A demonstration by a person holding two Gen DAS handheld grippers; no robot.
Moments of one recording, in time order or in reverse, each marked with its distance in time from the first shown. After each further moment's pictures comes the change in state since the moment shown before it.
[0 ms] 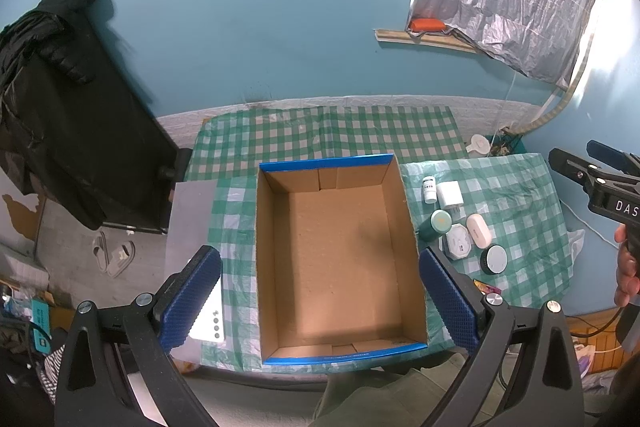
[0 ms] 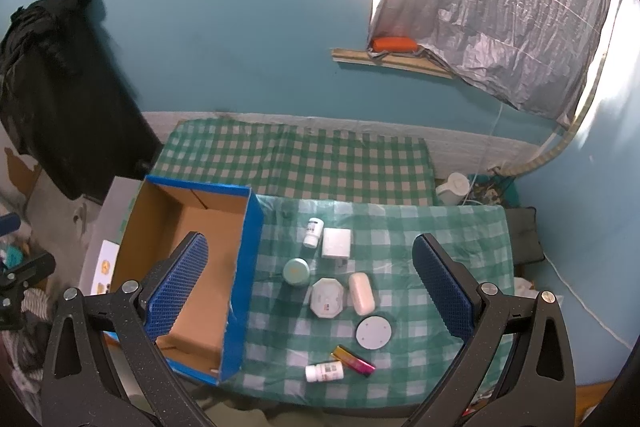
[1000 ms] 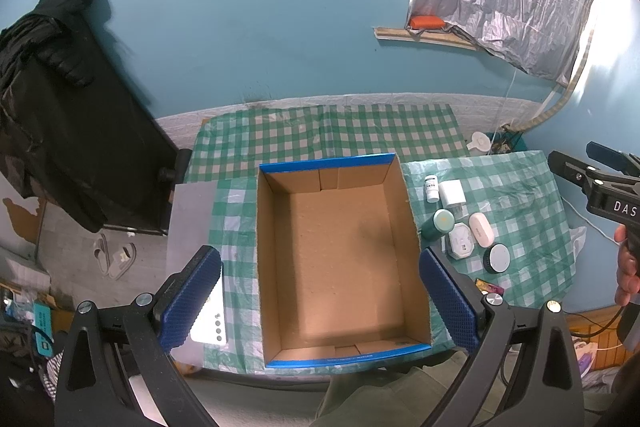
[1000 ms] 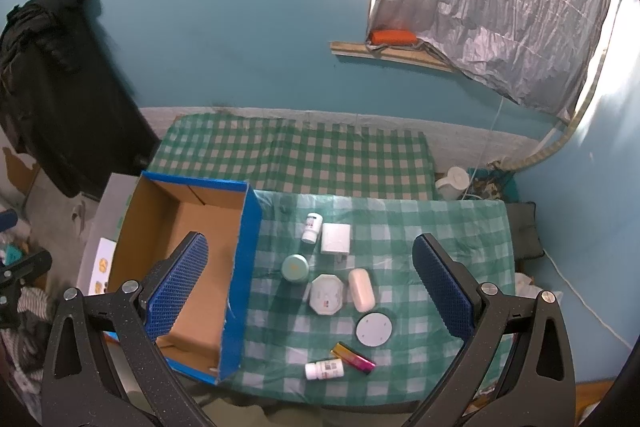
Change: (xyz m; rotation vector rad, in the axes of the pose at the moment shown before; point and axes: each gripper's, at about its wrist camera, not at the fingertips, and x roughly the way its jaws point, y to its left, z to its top) left arm -0.001 -0.002 0.000 0.001 0.002 0.005; right arm 0.006 -0.001 -0.001 0.006 0.023 -0.005
